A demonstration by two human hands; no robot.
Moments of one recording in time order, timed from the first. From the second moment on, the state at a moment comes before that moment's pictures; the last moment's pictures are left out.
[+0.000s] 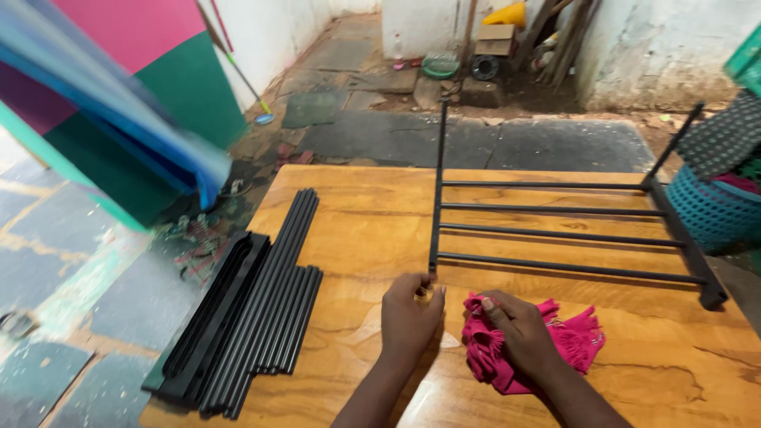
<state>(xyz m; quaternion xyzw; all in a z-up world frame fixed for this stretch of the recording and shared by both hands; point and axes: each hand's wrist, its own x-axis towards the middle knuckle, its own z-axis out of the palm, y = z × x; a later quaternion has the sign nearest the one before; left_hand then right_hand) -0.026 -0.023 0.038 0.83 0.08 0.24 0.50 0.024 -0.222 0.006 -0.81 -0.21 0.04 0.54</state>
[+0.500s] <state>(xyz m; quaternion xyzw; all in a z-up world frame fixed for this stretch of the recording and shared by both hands) 0.016 -0.024 0.028 0.86 0.06 0.20 0.46 0.030 -0.218 0.014 -0.89 -0.18 -0.02 0.43</state>
